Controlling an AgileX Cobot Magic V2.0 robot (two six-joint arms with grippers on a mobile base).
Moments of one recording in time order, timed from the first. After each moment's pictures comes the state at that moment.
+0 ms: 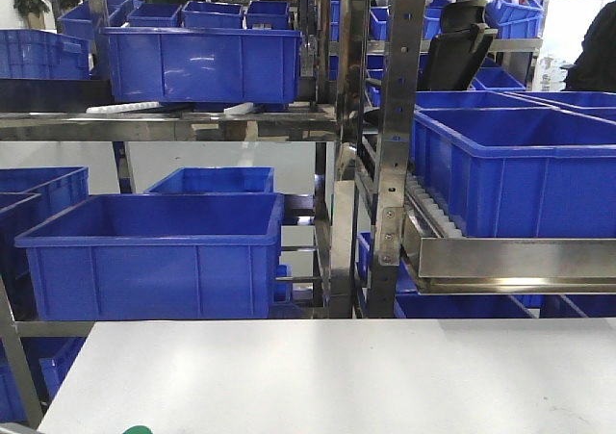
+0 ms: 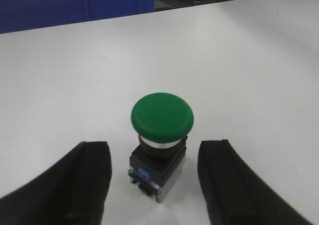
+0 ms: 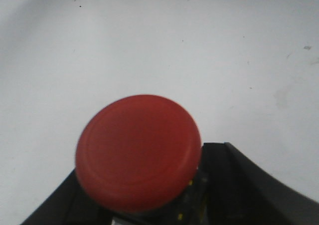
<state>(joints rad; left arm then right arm) -0.15 1.86 -0.32 0.26 -1.06 -0.09 -0.04 2.12 -0.39 -0.20 -1.21 0.13</state>
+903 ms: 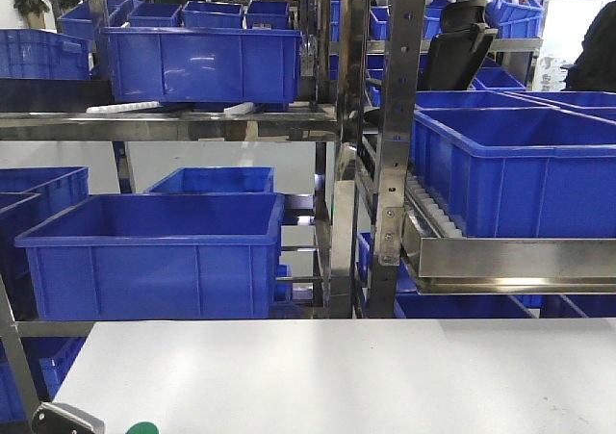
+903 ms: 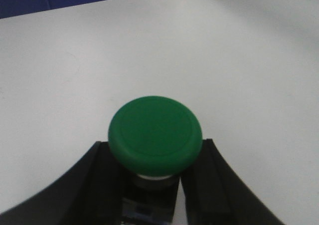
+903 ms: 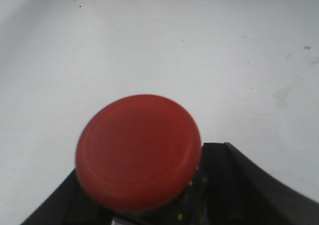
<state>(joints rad) -0.15 2.00 -0.50 0.36 -0.99 -0.13 -0.04 2.12 -0.39 -0.20 -1.21 0.13</state>
